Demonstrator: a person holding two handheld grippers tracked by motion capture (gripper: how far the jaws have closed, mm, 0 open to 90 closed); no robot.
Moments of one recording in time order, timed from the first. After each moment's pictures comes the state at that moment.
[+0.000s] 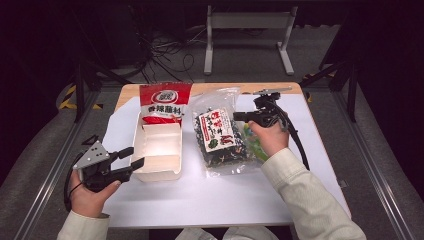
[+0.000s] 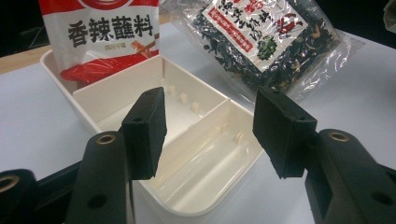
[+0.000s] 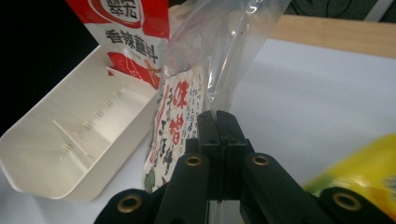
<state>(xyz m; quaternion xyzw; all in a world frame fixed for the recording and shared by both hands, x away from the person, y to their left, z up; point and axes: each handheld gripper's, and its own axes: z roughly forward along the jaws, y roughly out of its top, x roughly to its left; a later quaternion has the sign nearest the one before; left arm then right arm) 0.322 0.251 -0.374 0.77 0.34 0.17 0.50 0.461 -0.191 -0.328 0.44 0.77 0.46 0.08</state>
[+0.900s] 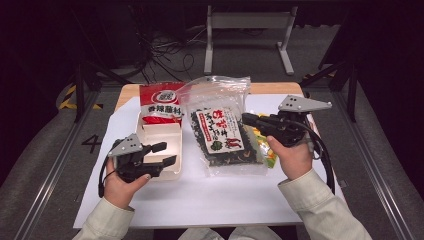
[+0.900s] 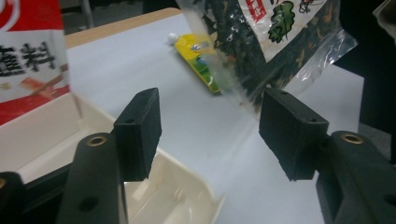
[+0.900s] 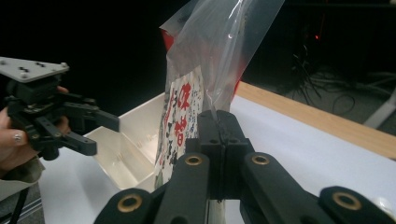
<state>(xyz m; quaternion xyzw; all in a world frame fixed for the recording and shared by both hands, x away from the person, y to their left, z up) 0.350 0.184 -0.374 0.78 0.28 0.10 0.55 0.365 -0.208 -0.271 0.29 0.75 0.57 0.16</state>
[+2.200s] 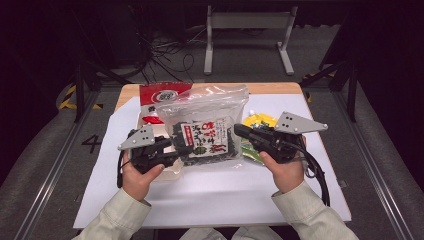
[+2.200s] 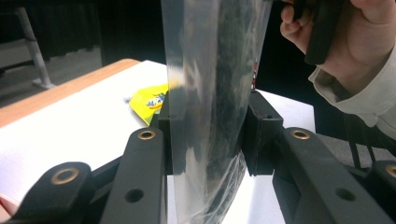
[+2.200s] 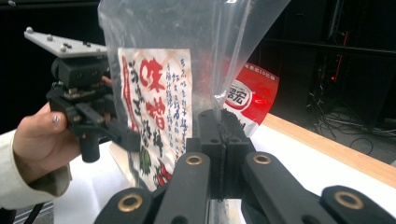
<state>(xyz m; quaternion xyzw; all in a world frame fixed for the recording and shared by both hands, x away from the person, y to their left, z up) 0.362 0.152 -0.350 0.76 0.18 0.08 0.62 0.341 -0.195 -0.292 0.24 0.73 0.61 0.18</state>
